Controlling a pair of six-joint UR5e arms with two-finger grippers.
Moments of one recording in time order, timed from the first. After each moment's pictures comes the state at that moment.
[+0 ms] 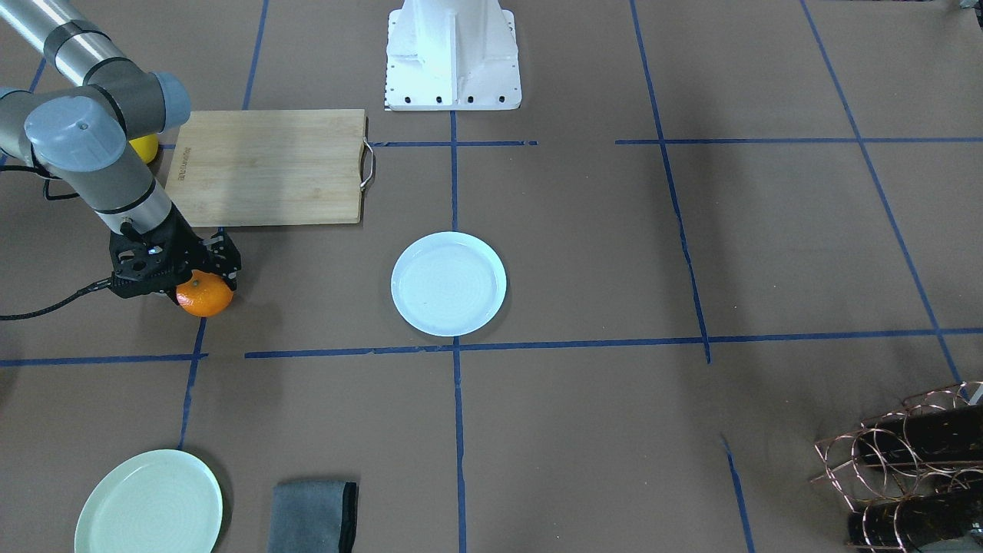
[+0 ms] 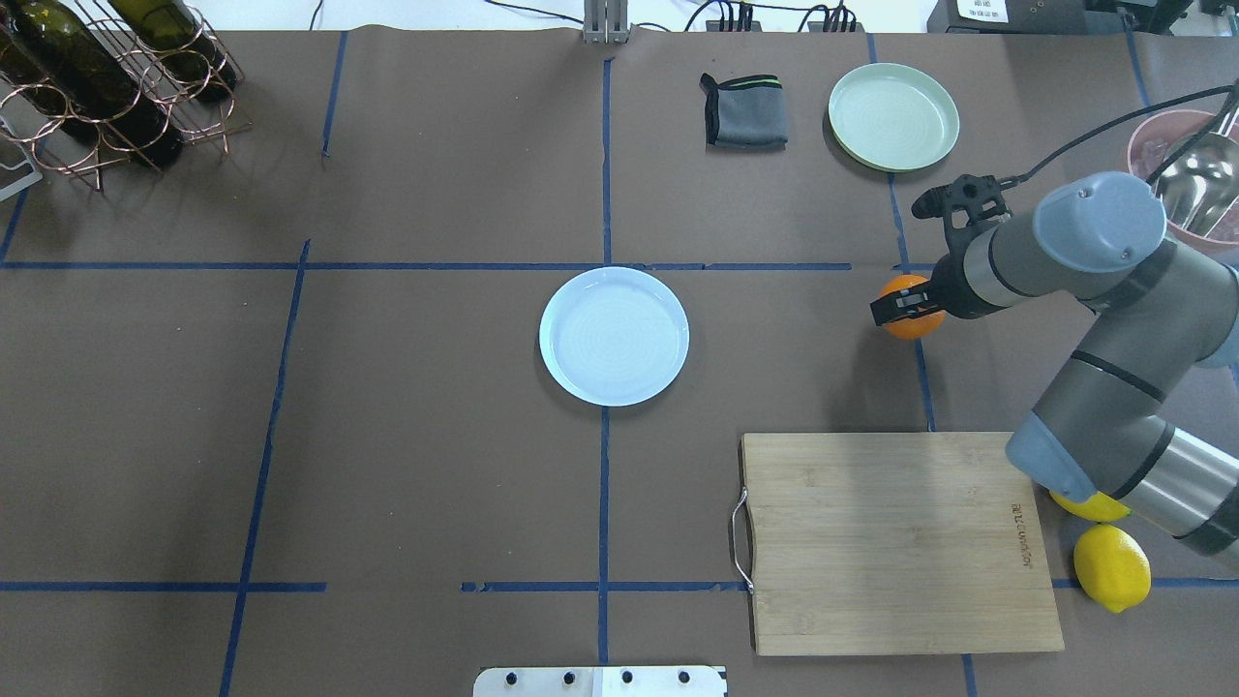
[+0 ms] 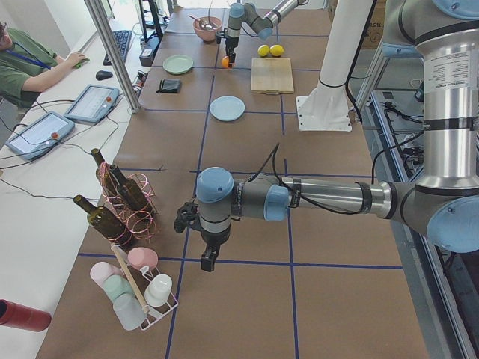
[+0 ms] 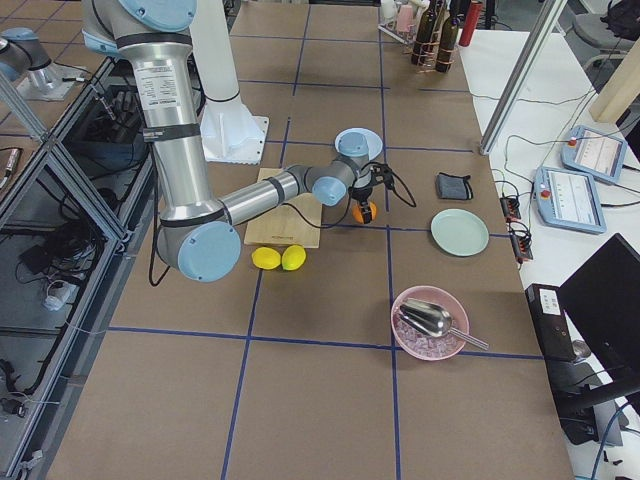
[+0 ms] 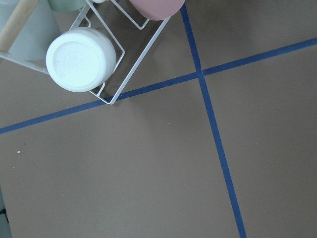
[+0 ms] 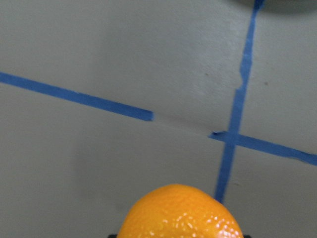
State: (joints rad) left arm -1.56 -1.46 -1.74 -1.61 -2.22 0.19; right arm 0.77 -1.34 1.71 -1.13 1.95 0.83
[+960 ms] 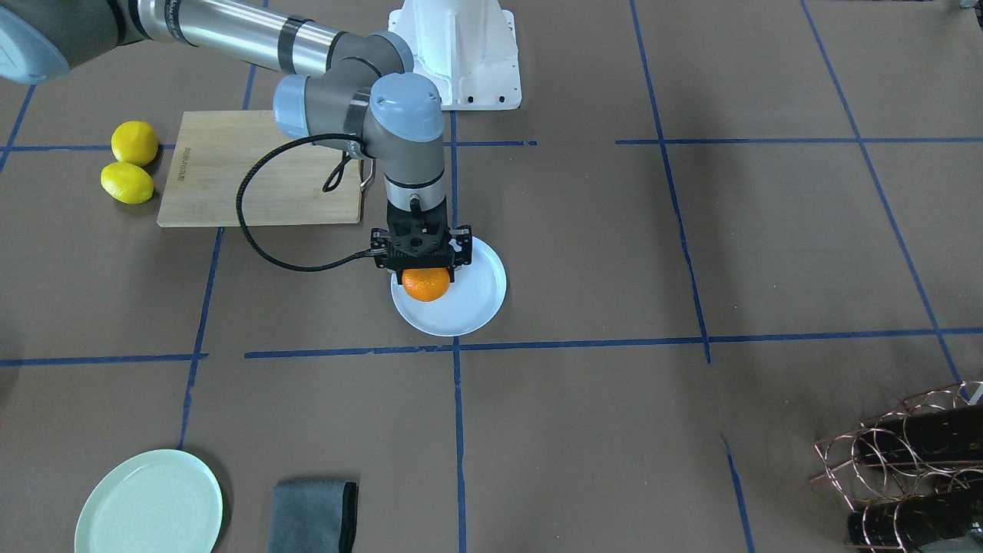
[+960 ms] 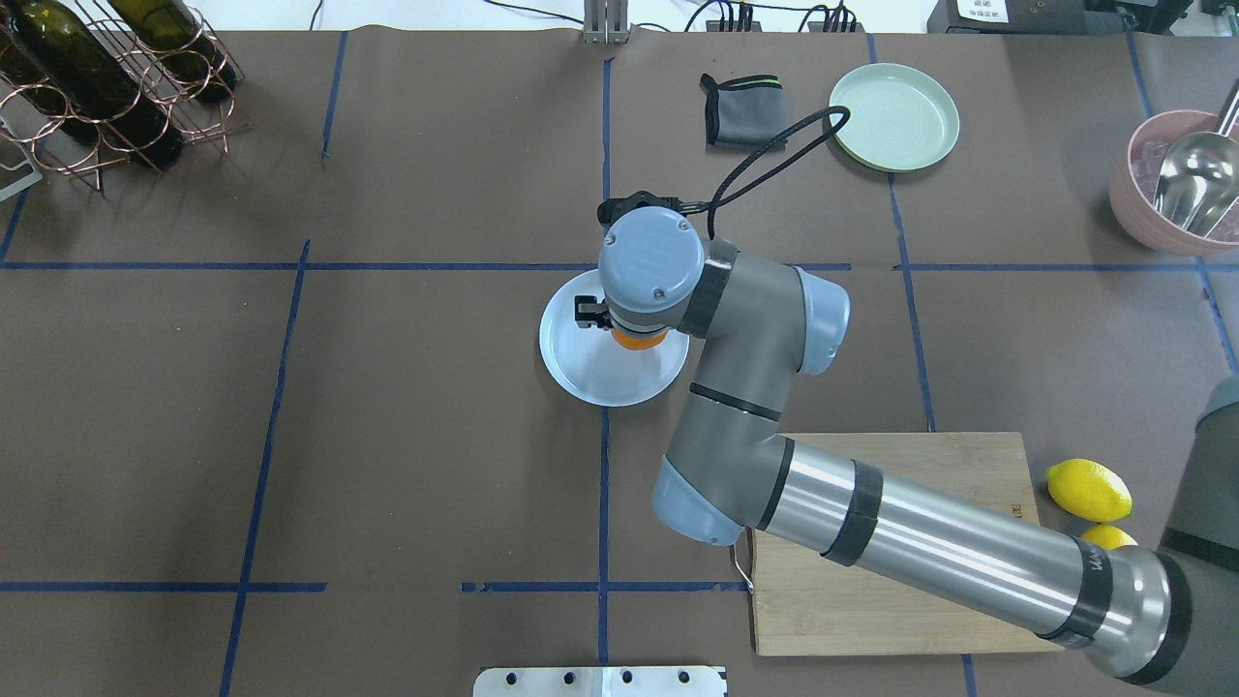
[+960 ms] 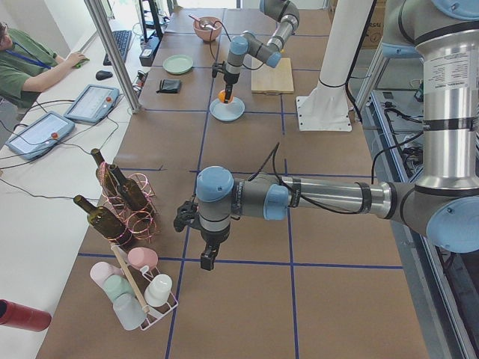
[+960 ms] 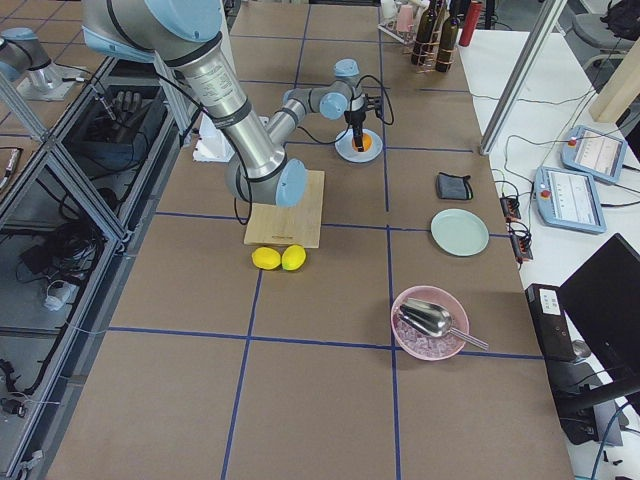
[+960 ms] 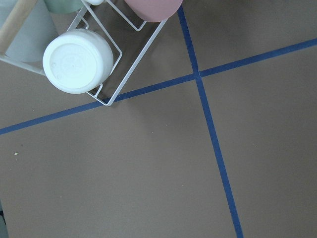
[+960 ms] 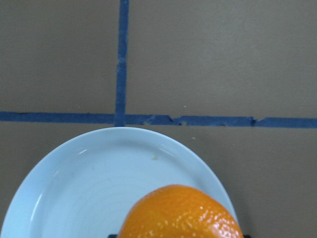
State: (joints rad) left arm -1.56 -1.46 -1.74 -1.61 -2.22 0.19; right arm 0.49 -0.76 1.43 -1.46 1.66 1.22
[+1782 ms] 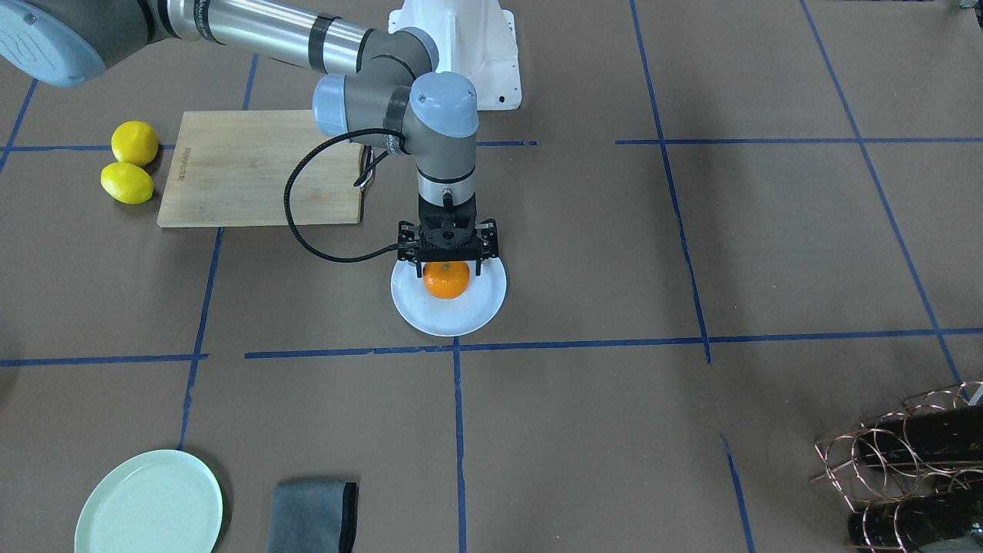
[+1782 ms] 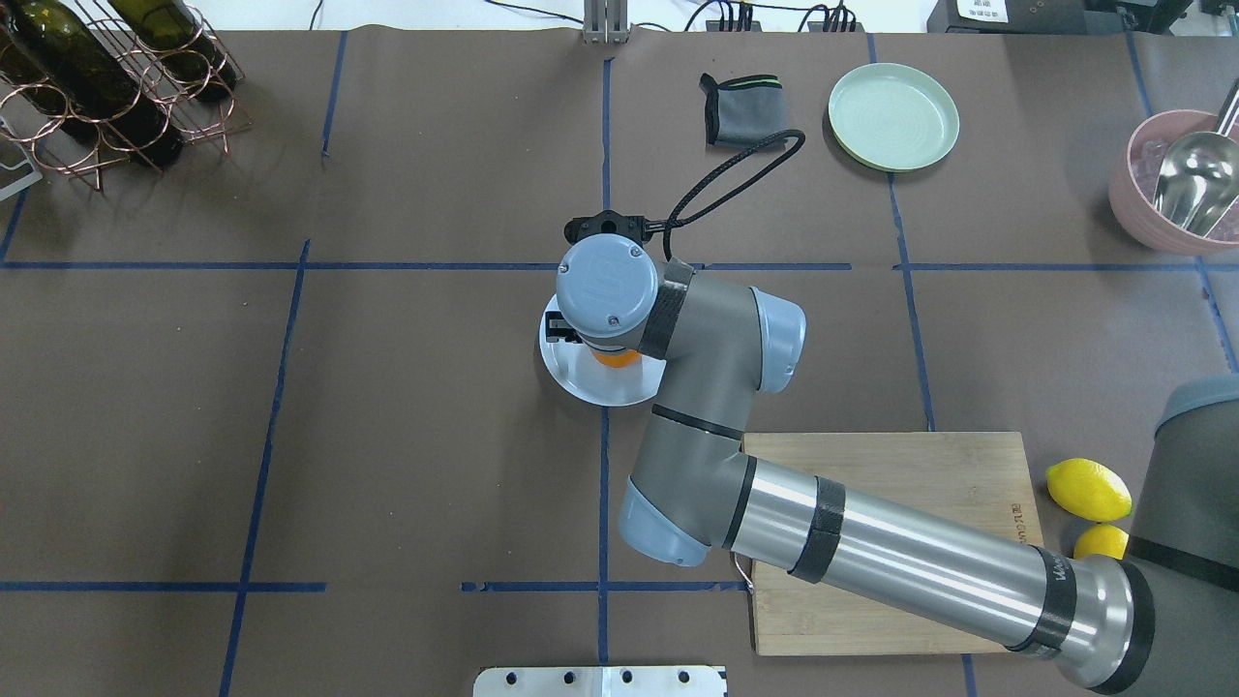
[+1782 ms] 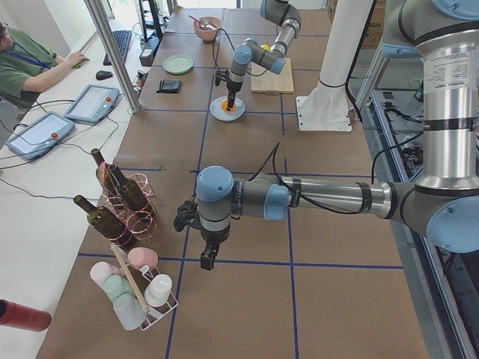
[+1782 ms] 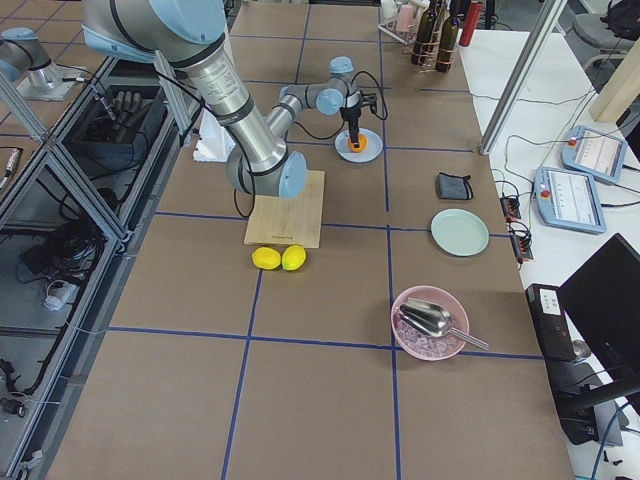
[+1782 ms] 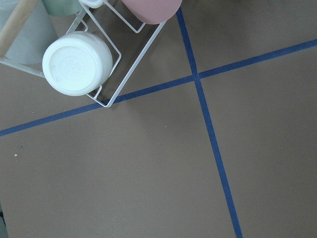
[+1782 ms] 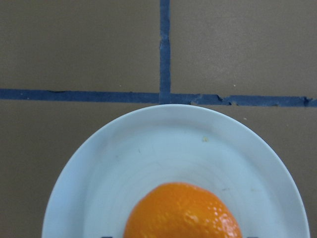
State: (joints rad) left arm -1.56 -1.46 -1.74 -1.61 -2.22 0.19; right arm 0.46 -0.72 1.40 -1.46 1.63 1.23
